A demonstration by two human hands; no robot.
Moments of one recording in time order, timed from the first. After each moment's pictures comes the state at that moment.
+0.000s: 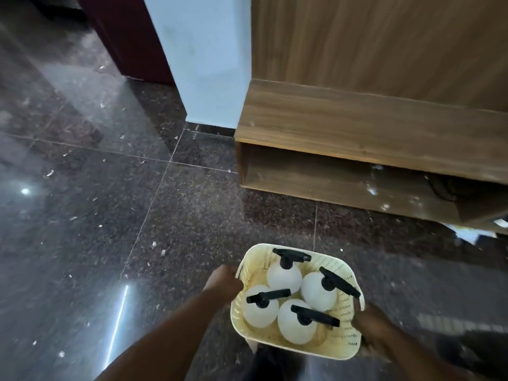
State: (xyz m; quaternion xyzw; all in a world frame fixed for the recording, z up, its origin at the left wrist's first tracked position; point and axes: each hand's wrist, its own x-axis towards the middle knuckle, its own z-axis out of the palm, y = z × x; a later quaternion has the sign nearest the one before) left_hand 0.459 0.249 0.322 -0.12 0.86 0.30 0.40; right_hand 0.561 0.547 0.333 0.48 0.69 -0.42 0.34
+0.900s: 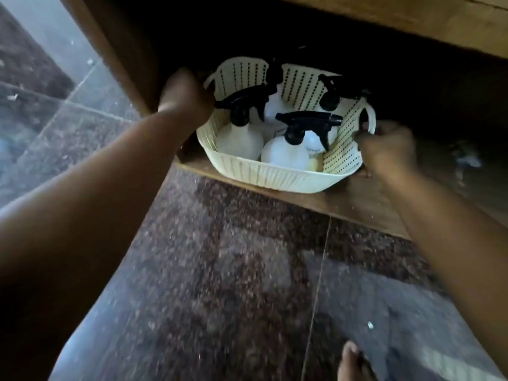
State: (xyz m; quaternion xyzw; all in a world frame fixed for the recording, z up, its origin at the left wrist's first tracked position) left_hand 0.032 0.391 0.050 -0.14 0.94 0.31 0.01; right_hand 0.100 0.675 0.042 0.30 0.83 -0.47 -0.03
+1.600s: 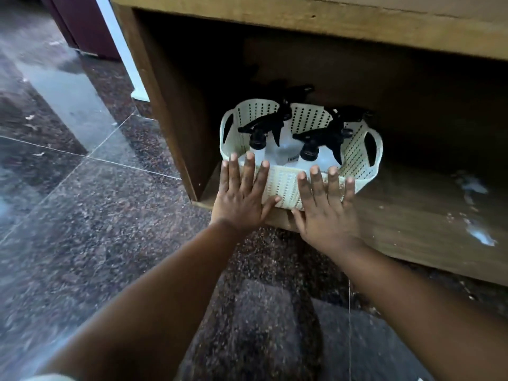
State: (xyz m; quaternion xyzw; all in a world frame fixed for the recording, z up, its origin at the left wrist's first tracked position) left_hand 0.107 0.414 -0.076 0.18 0.95 0.03 -0.26; right_hand 0.144 0.606 -0.073 -0.10 0.96 0.13 -0.22
